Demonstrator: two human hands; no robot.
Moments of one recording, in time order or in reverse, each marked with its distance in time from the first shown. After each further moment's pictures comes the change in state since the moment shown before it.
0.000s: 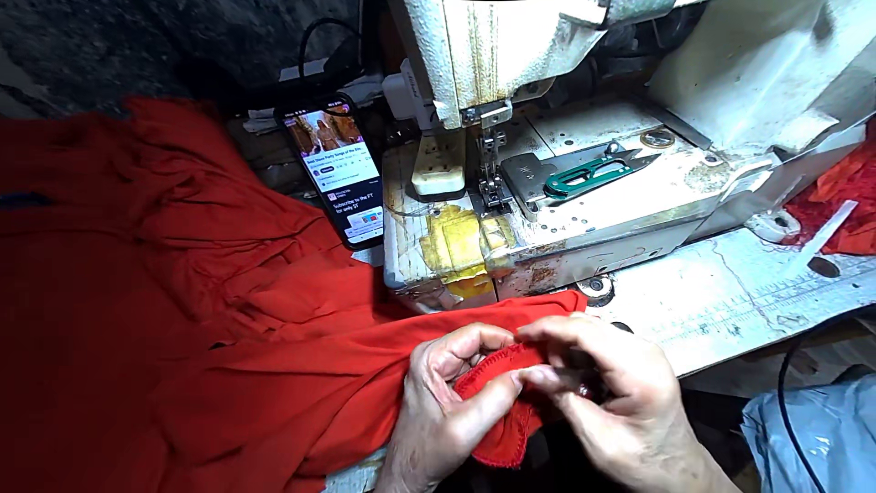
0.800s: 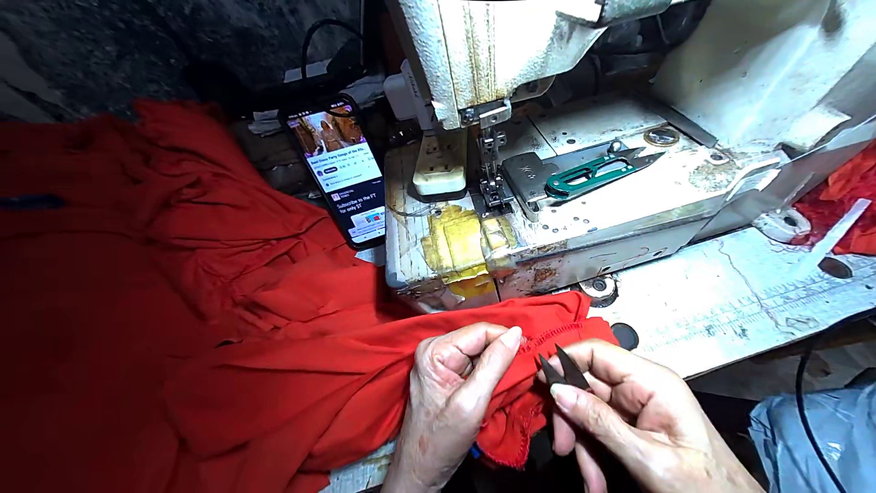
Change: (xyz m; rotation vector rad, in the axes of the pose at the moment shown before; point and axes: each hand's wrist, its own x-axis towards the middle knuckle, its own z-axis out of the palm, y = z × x) left_hand 0.006 0.009 0.010 0.024 0.104 -0.112; right_hand -0.010 -0.035 -0.022 0.486 -0.173 0.672
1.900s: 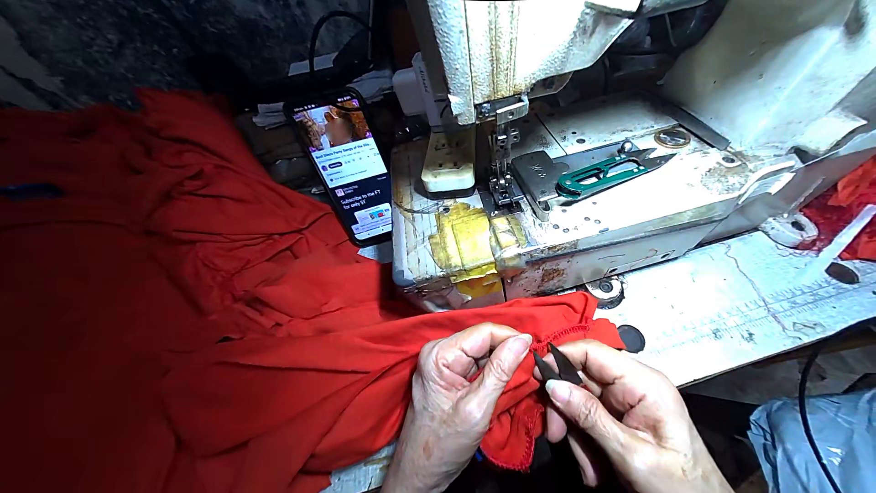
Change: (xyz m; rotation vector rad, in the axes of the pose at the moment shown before) left_hand -0.002 -0.004 -0.001 -0.074 -0.031 0.032; right_hand 0.008 0.016 0.007 -0.016 0.026 -0.140
